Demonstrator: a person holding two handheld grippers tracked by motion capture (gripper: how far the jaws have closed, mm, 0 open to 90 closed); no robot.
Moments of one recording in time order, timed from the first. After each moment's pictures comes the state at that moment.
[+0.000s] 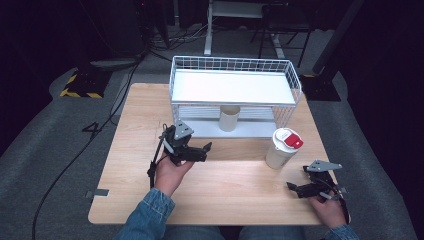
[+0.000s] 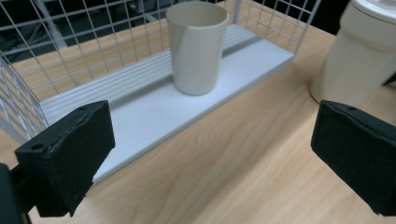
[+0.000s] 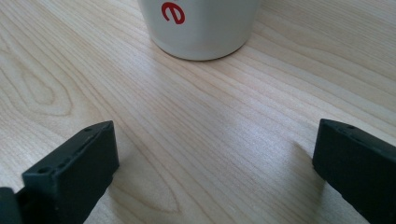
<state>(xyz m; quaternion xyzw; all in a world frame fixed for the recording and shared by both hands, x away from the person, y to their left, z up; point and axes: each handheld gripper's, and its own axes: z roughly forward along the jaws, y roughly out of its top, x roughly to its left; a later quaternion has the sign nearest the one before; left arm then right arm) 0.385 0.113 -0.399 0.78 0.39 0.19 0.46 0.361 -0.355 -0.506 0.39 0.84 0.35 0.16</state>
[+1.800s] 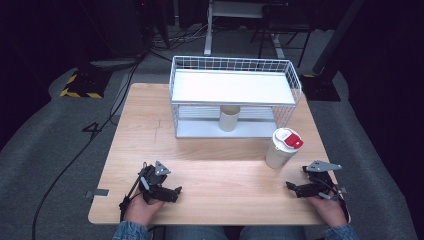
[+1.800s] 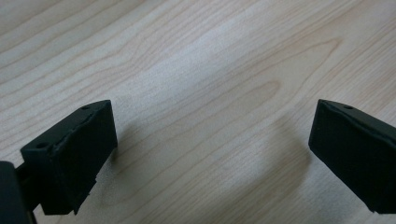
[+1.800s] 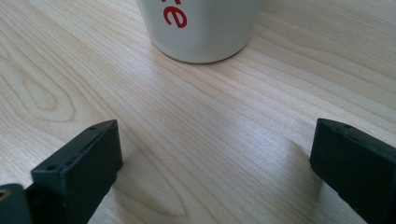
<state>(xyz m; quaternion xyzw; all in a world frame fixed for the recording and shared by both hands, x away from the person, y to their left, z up) 0.326 0.176 -0.497 0.84 0.44 0.13 0.28 0.359 -0.351 -0.506 0.40 0.83 0.35 0.17</state>
